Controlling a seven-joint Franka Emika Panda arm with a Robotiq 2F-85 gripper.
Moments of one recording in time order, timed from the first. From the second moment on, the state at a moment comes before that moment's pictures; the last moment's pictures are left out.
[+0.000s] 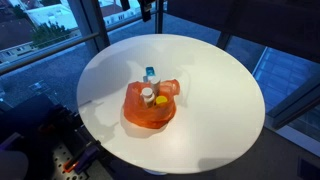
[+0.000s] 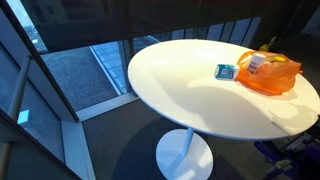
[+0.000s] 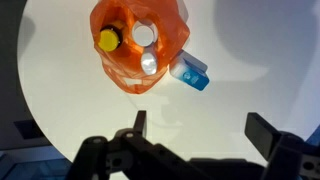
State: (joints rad) arm -0.08 -0.33 -0.06 -2.39 -0.02 2.22 0.03
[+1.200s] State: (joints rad) arm -0.03 -0.28 0.00 -2.38 -0.02 2.23 0.08
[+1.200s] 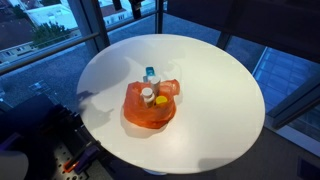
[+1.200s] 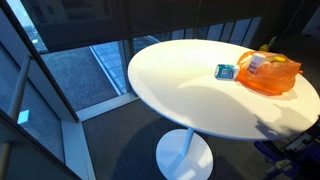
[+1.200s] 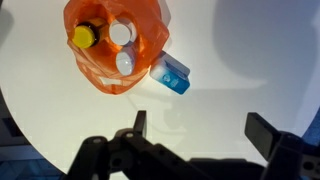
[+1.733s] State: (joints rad) arm 0.00 -0.15 0.04 -2.34 -0.02 2.29 0.16
